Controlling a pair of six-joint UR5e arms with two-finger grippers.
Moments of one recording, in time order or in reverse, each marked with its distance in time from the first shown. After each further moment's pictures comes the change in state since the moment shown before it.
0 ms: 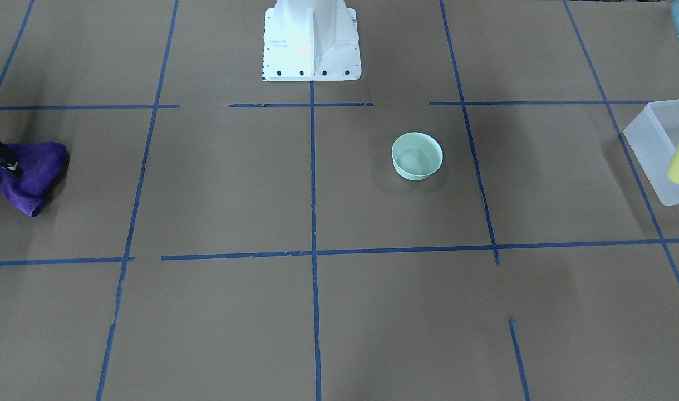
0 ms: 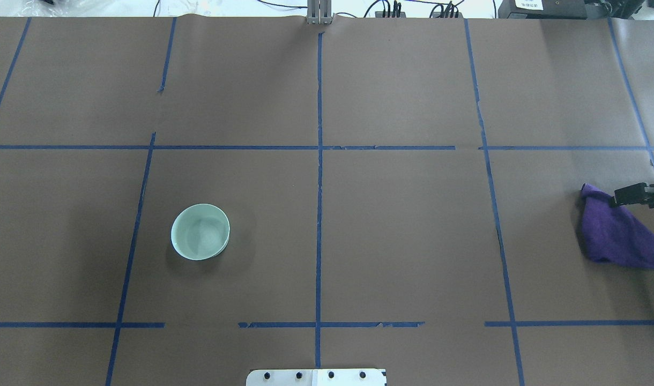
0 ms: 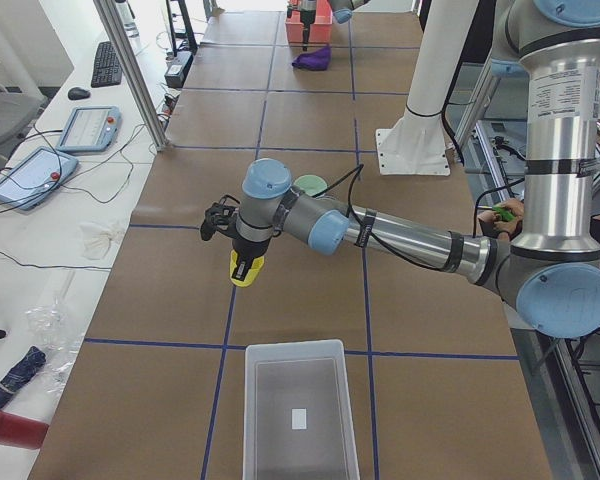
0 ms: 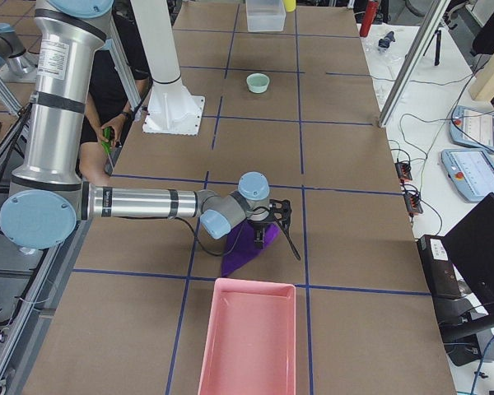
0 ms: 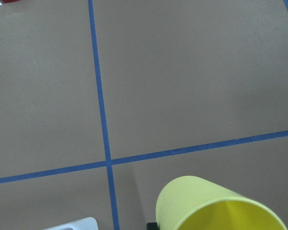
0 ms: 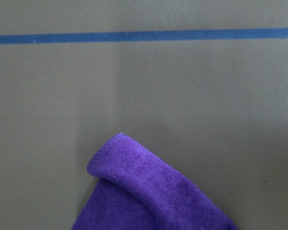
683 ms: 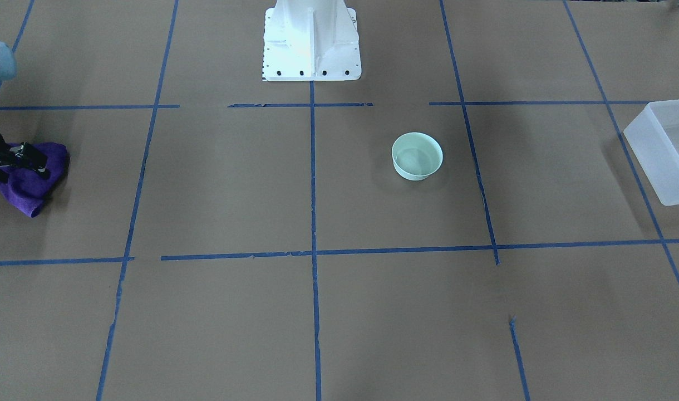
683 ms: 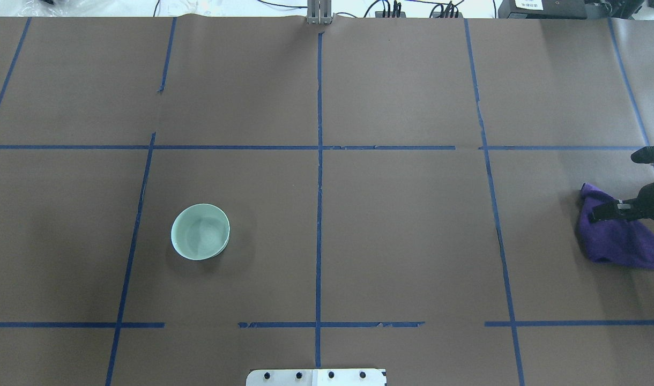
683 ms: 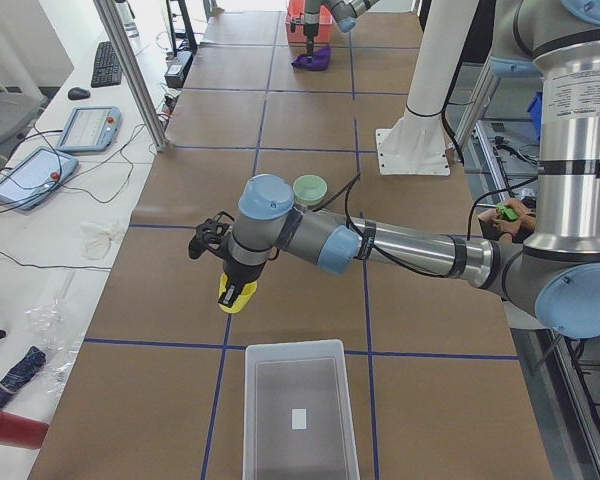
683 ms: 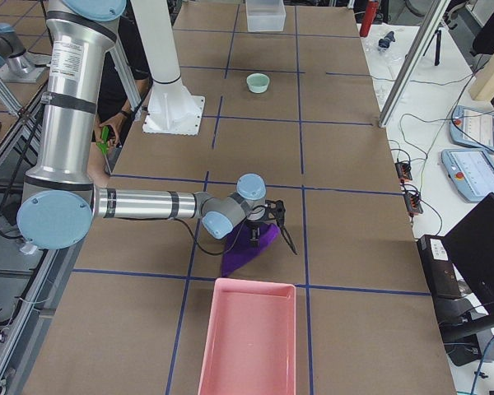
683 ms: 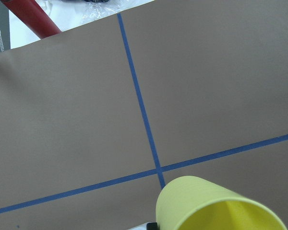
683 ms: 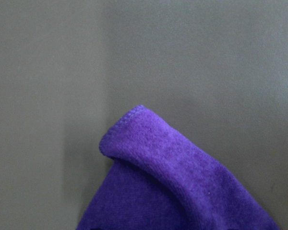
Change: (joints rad) left arm -0.155 -0.002 0.091 0.000 0.022 0.251; right arm -0.082 0.012 -0.030 0.020 -0.033 0.024
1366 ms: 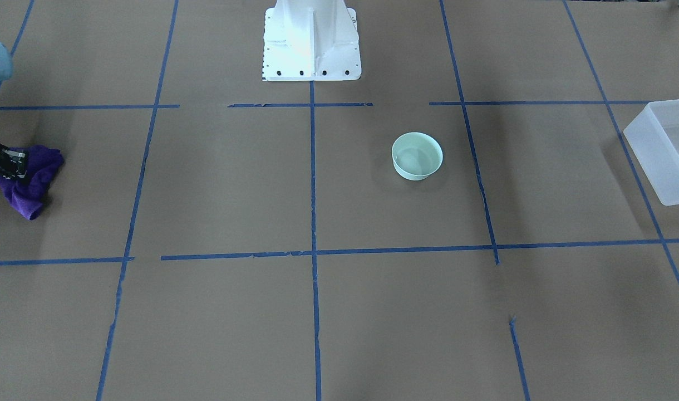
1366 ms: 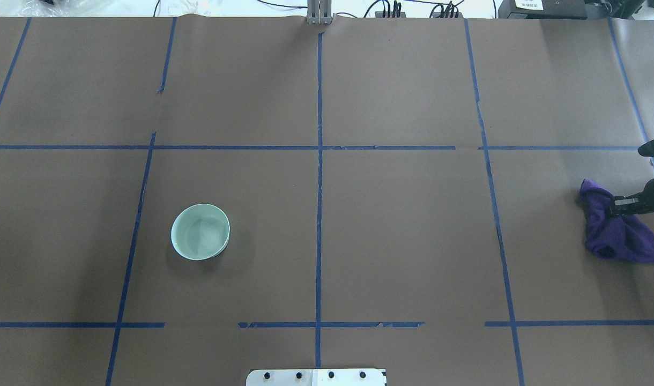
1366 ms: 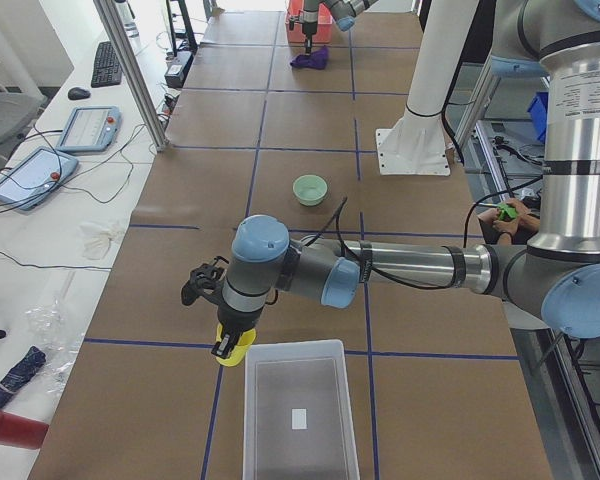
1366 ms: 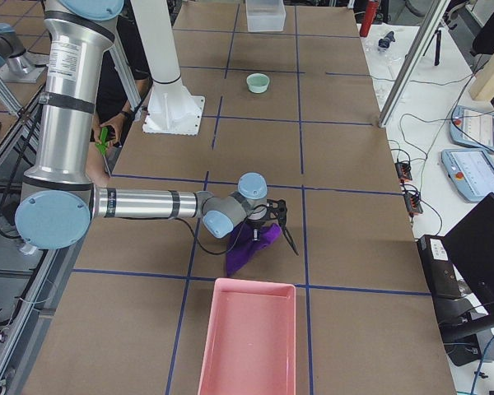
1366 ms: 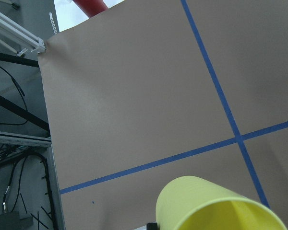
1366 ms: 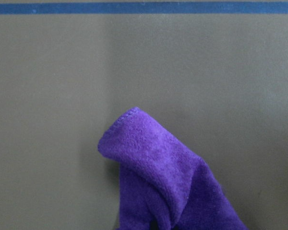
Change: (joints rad) left arm -0.044 -0.004 0.120 -0.009 0.079 0.141; right arm 0.051 -0.001 0.030 -0.025 0.014 -0.004
